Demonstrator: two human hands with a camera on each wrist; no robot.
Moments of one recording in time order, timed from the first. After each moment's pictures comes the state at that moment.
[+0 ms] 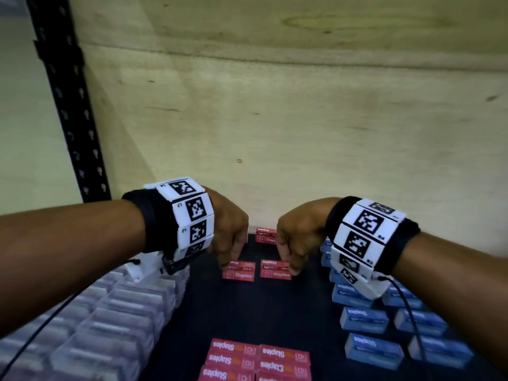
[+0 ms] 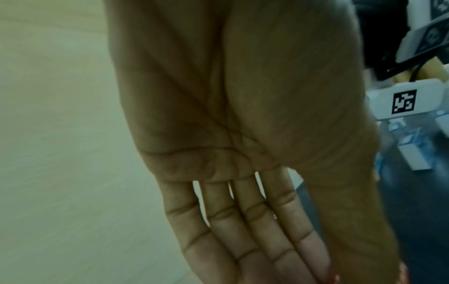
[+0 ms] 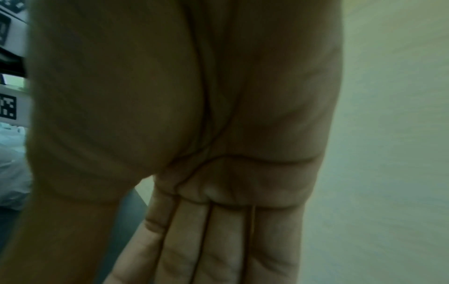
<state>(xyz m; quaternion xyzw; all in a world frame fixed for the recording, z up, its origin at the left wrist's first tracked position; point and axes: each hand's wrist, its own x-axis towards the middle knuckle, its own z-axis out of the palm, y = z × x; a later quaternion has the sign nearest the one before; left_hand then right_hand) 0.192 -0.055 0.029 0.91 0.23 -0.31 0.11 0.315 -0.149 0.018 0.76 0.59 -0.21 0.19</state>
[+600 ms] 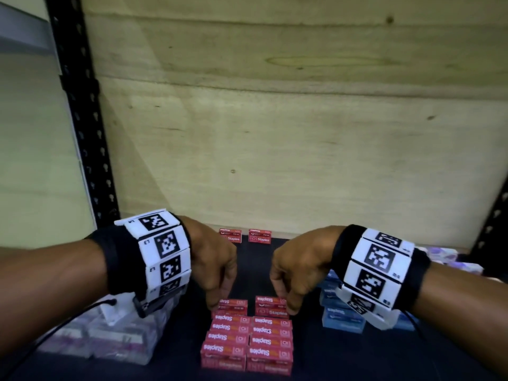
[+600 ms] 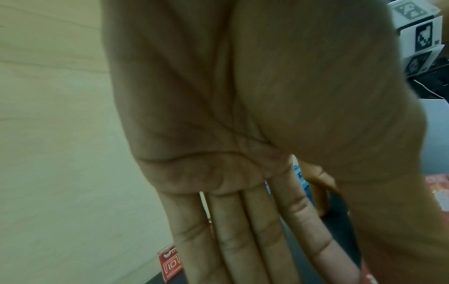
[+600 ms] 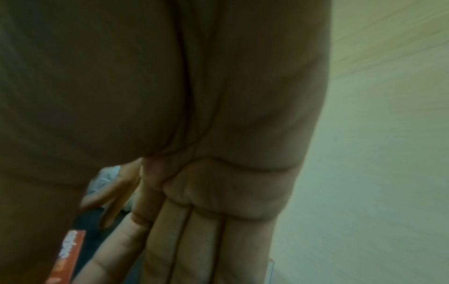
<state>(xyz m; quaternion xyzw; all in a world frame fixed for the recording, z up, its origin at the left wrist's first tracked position) 0.135 -0.126 0.028 0.93 0.20 -0.29 0.09 0.262 -0.228 0.023 0.72 0.63 -0.22 0.20</state>
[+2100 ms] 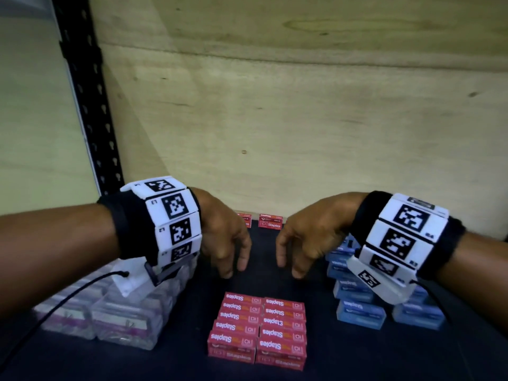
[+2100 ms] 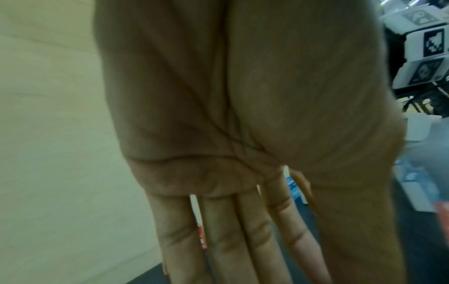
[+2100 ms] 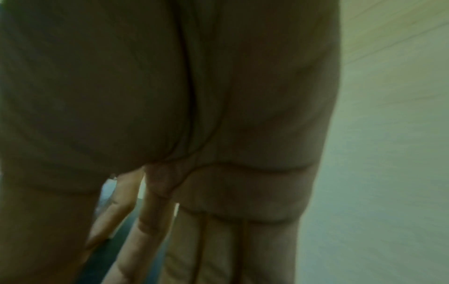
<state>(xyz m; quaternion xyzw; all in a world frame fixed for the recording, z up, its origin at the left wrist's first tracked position) 0.147 -0.098 0.026 0.91 0.21 -0.31 0.15 0.284 -0.203 0.033 0.72 0.62 -0.25 0.18</state>
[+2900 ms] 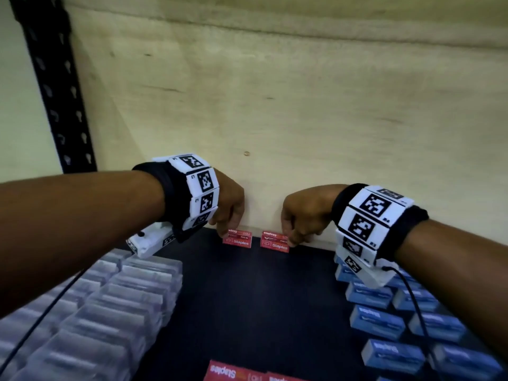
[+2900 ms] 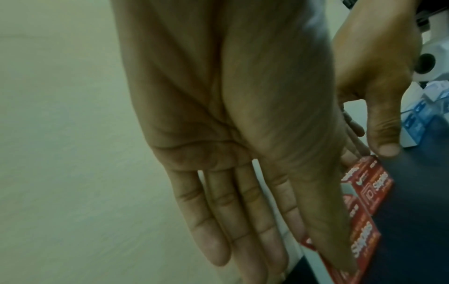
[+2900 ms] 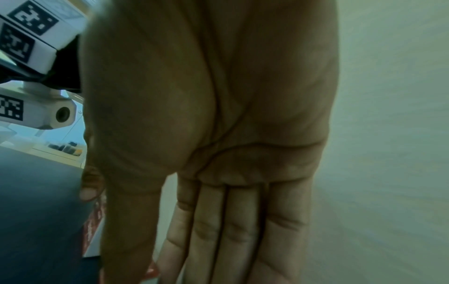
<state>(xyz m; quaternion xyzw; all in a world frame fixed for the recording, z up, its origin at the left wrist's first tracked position) 0.223 0.019 0.018 0.93 0.25 -0.25 0.07 0.349 -0.100 0.016 0.76 0.61 -0.15 0.17</state>
